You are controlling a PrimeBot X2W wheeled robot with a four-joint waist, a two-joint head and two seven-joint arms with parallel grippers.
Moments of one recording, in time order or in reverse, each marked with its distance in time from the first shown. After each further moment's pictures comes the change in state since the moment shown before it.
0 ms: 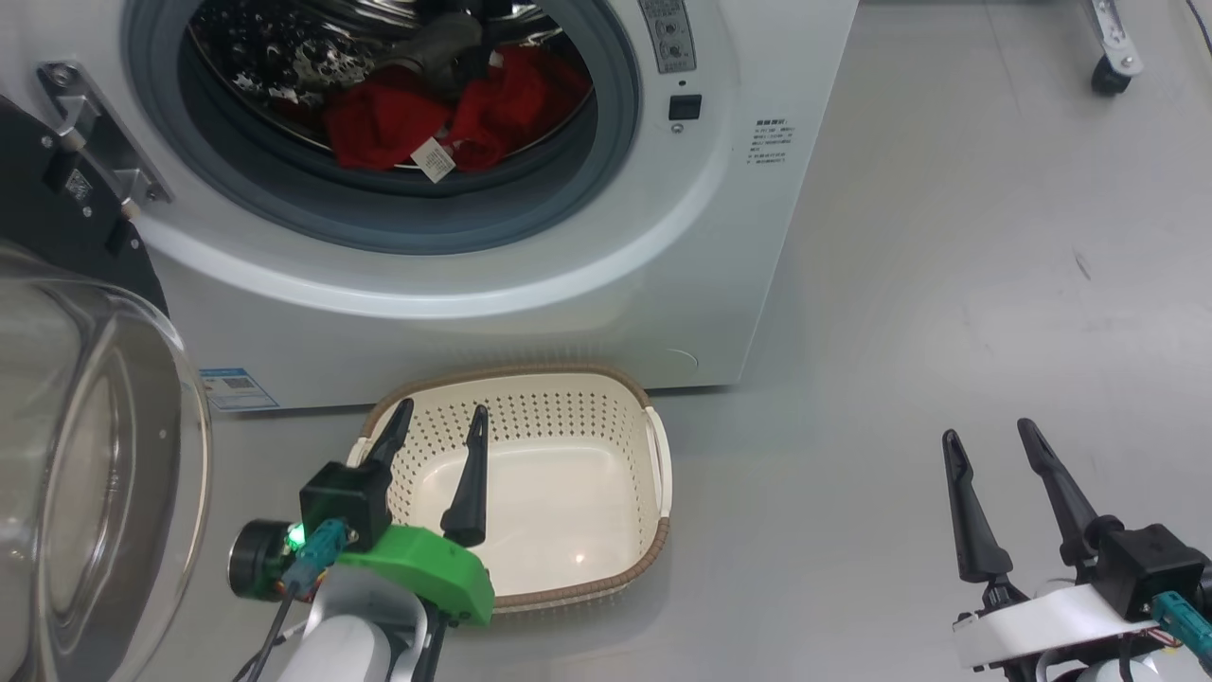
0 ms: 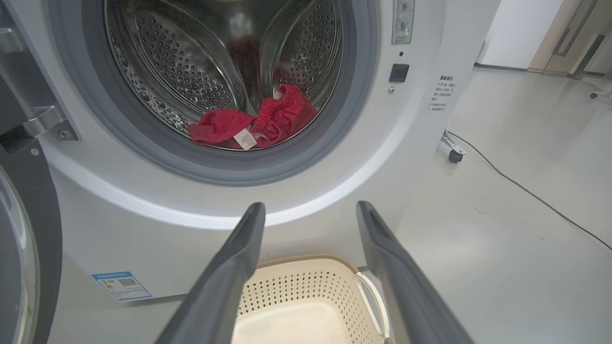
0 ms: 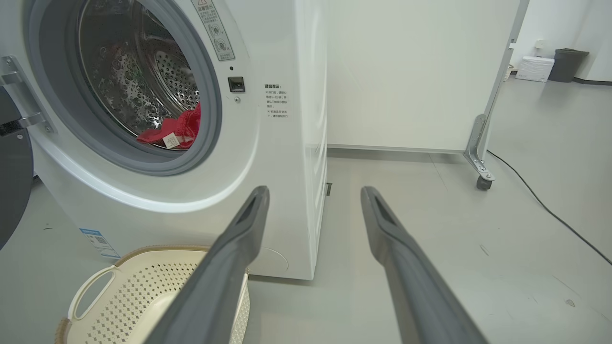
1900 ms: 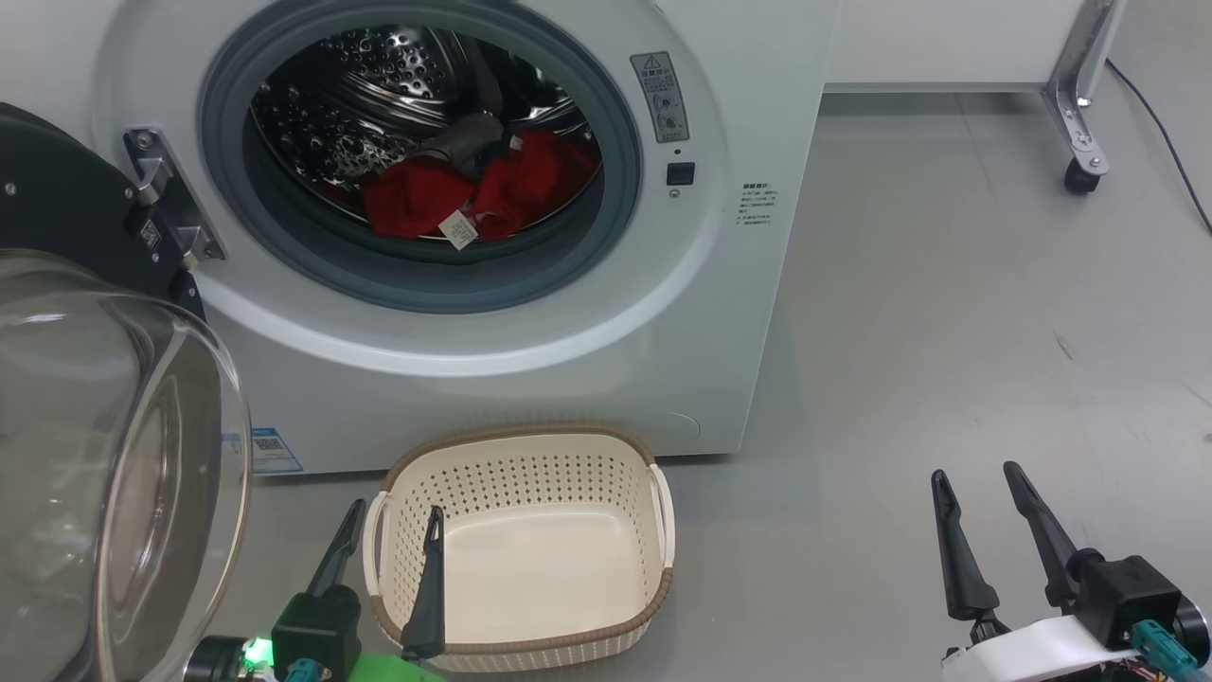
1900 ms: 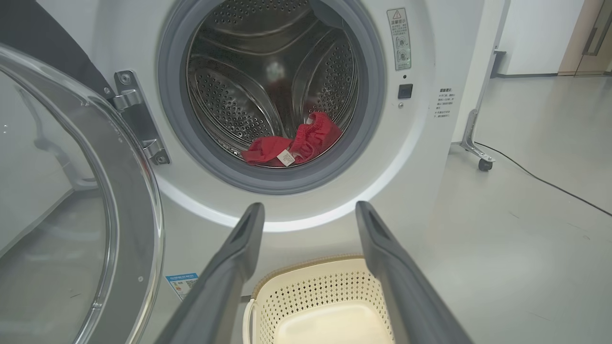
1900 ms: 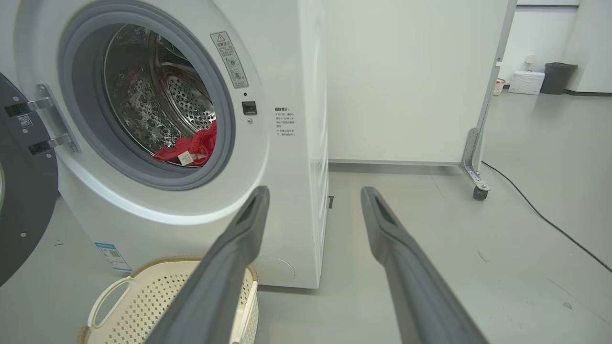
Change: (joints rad) left arm 0.216 0.000 0.111 -0.076 0.173 0.000 -0.067; right arm 0.028 0.027 -0.004 0.041 -0.001 -0.002 0.000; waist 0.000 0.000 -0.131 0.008
